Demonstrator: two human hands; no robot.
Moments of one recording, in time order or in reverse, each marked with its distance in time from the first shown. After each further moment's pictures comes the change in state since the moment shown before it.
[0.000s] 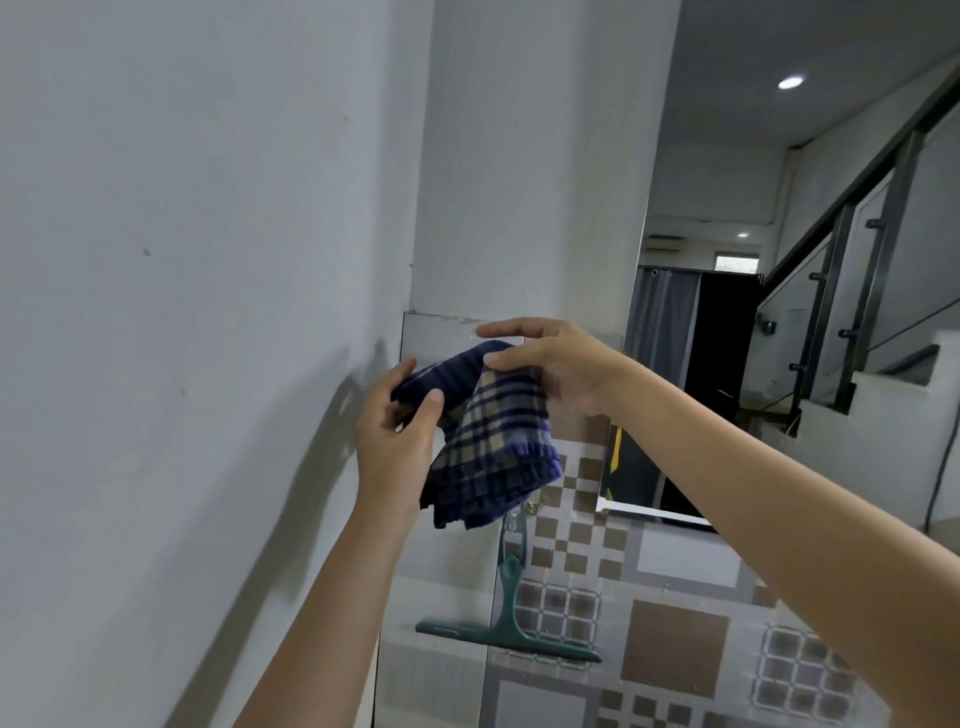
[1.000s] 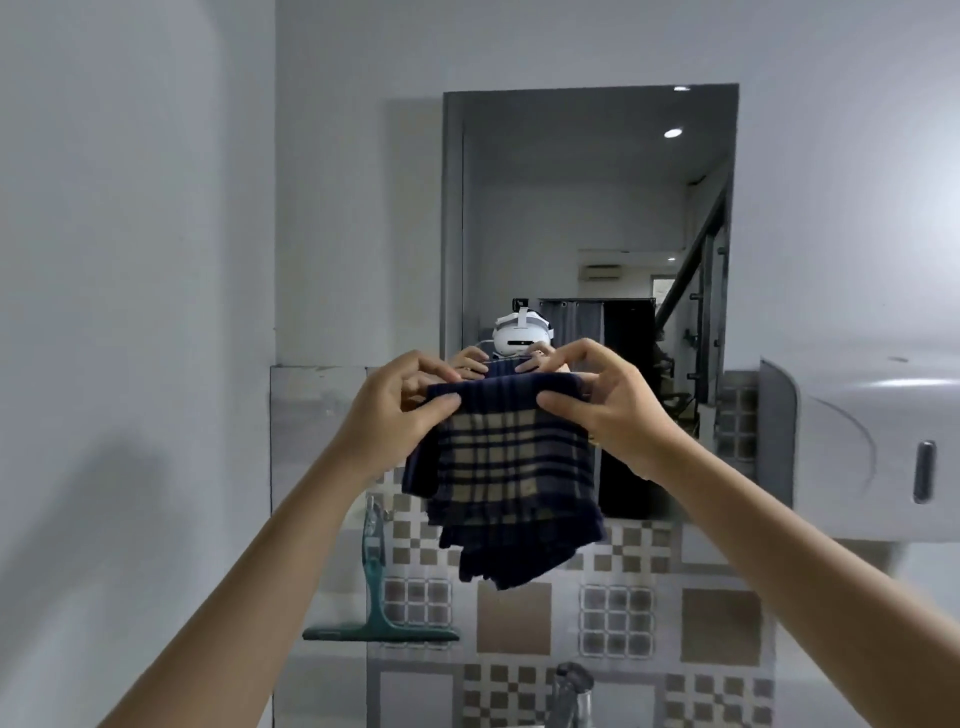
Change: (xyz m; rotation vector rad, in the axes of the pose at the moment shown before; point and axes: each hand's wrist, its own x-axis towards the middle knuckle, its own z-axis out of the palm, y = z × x) left_hand -0.110 0.099 0.151 0.477 -0.594 0.306; right_hand -0.247 -0.001 -0.135 -0.160 0.315 -0.463
